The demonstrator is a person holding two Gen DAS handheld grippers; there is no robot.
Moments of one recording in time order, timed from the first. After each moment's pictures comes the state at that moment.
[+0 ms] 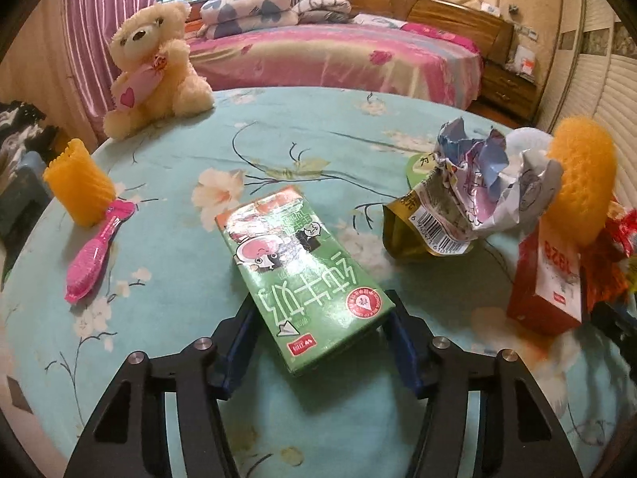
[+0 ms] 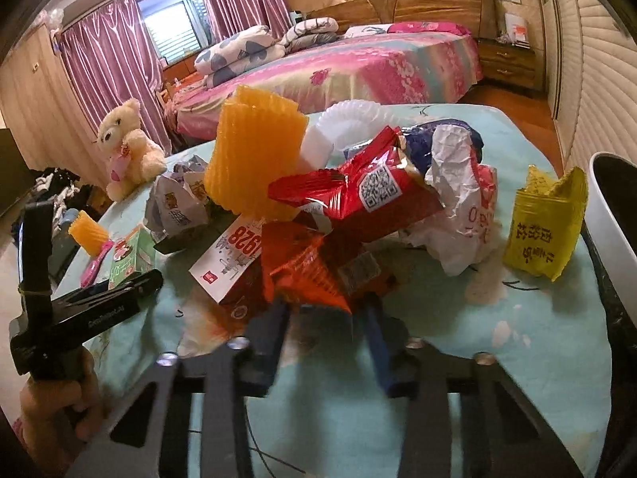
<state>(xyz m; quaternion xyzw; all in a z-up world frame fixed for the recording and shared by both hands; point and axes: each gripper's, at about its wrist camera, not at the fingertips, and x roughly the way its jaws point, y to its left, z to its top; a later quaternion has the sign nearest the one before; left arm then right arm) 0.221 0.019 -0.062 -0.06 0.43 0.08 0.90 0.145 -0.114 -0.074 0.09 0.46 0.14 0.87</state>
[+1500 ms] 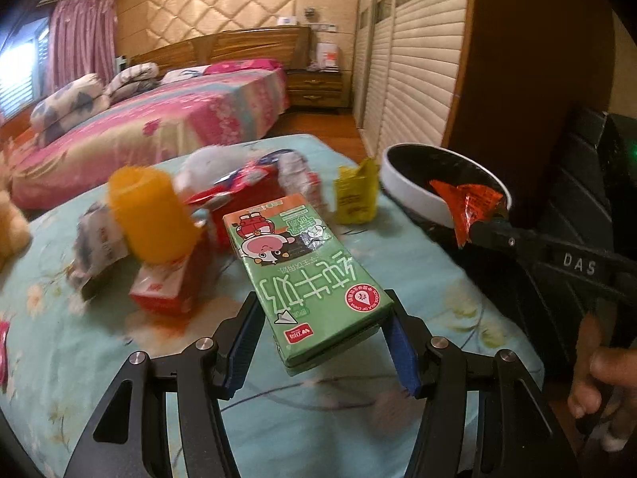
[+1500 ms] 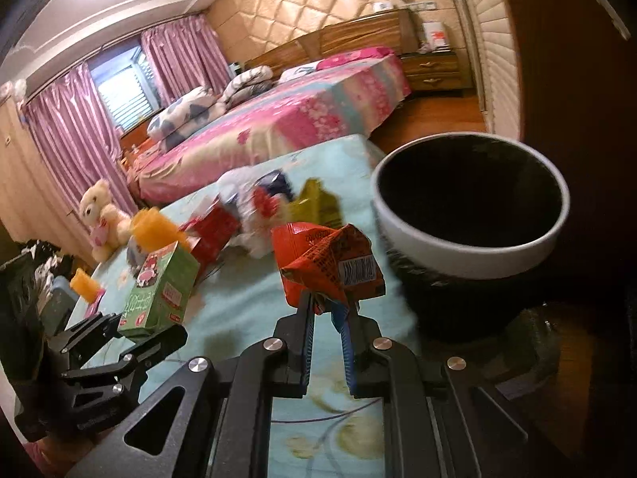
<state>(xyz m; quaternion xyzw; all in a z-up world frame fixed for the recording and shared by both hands) 0.125 -0.106 -0.004 0.05 0.36 -0.22 0.91 0.067 -0.247 -0.032 0.16 0.41 0.04 0.90</state>
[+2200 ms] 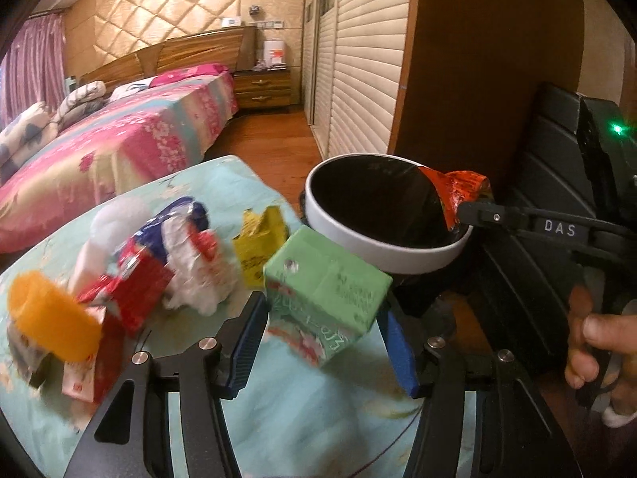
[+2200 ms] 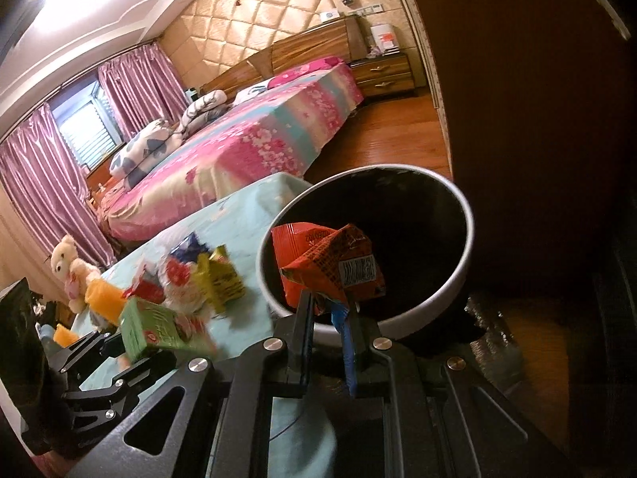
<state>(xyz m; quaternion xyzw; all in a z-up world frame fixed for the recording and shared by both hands) 0.161 -0.141 -0.005 0.08 0.36 -0.29 0.88 0.090 -0.331 -0.029 0.20 0.40 -0.03 0.89</state>
